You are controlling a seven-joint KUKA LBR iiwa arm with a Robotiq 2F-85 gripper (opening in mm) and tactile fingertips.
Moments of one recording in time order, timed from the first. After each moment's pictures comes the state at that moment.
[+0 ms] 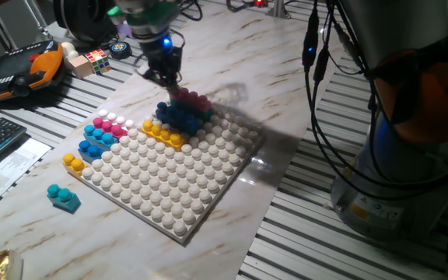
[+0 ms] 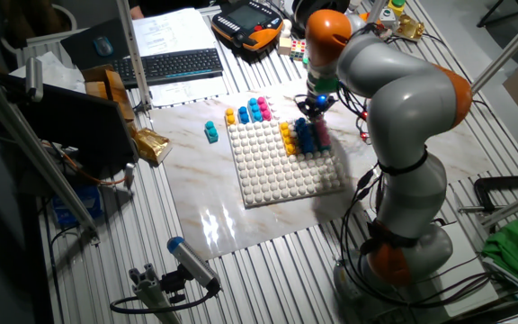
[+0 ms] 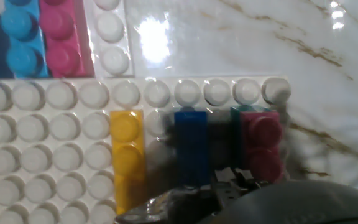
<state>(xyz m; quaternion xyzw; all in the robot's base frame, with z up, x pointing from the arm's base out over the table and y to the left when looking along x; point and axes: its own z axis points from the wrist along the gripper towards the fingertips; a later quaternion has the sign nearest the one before) 0.572 -0.005 0.142 -0.08 -0.99 0.04 0.06</state>
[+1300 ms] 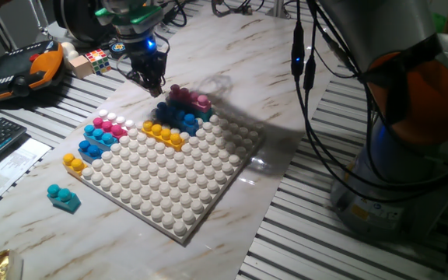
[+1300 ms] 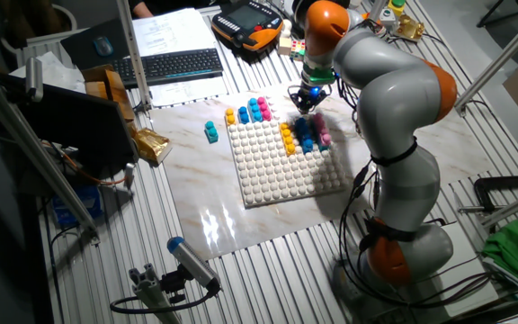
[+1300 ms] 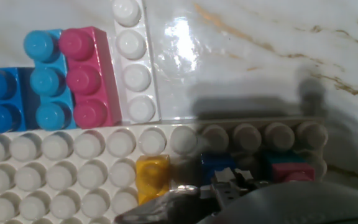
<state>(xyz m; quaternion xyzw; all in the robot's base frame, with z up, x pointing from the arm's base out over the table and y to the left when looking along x) 0.608 -0.006 0.125 -0.07 -1.00 -0.02 0.06</state>
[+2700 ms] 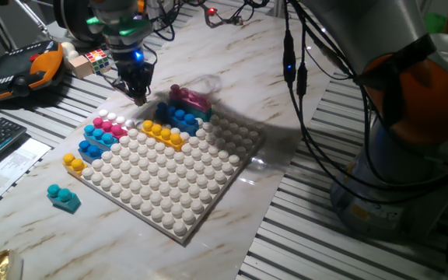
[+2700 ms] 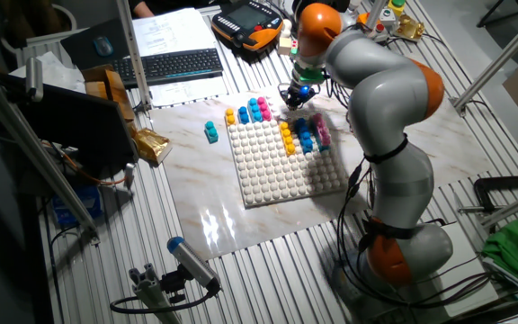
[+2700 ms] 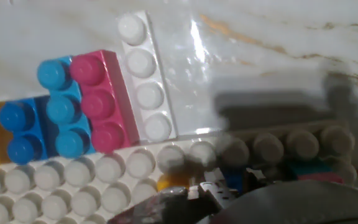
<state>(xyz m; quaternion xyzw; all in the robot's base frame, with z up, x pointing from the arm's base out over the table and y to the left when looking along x) 0.652 0.017 0.095 -0.06 -1.00 -0.01 0.03</state>
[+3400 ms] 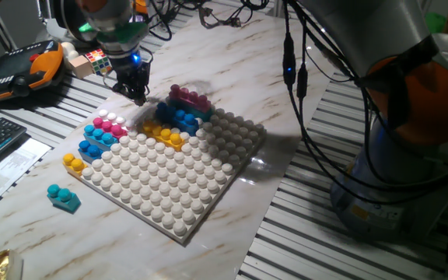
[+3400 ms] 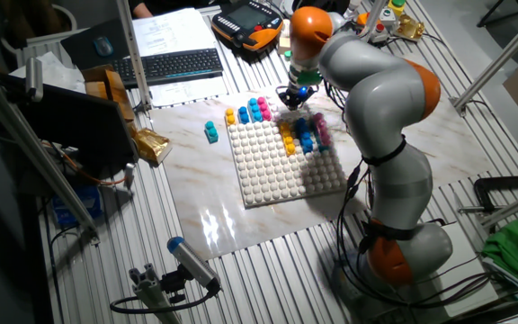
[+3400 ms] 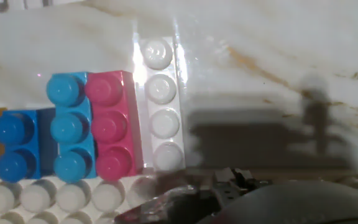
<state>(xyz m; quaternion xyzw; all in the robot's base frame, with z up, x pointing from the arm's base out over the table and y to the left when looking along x) 0.659 0.026 0.097 -0.04 -1.00 0.00 0.03</state>
